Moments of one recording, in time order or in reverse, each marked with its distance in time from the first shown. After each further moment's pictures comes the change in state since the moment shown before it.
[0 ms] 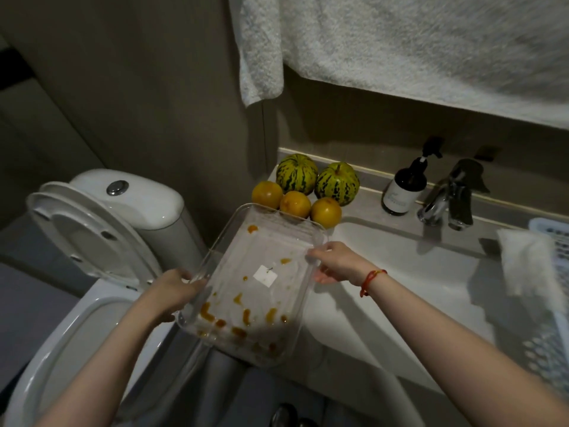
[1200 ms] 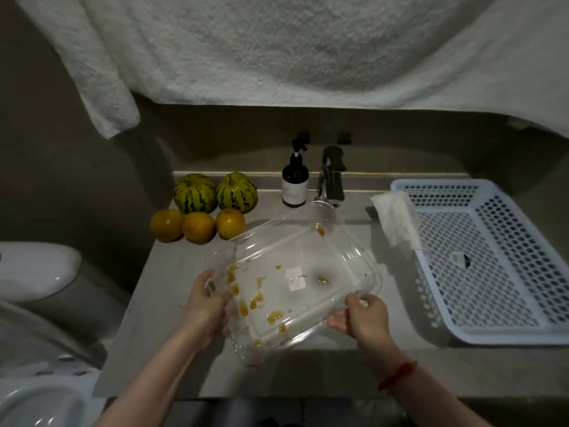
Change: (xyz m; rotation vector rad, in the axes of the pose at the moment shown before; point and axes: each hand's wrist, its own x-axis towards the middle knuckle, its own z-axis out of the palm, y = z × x) left_hand -0.044 0.101 0.140 -0.468 -0.237 0.187; right_hand -0.135 0.136 -0.040 0.920 0.719 0.141
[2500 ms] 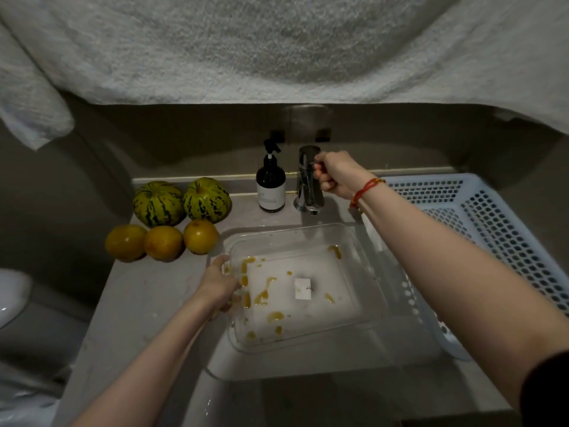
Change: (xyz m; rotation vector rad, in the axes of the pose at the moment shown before) left_hand 0.082 0.030 0.058 0.336 -0.102 0.052; right_hand 0.117 -0.214 0.070 -0.196 -0.274 -0.150
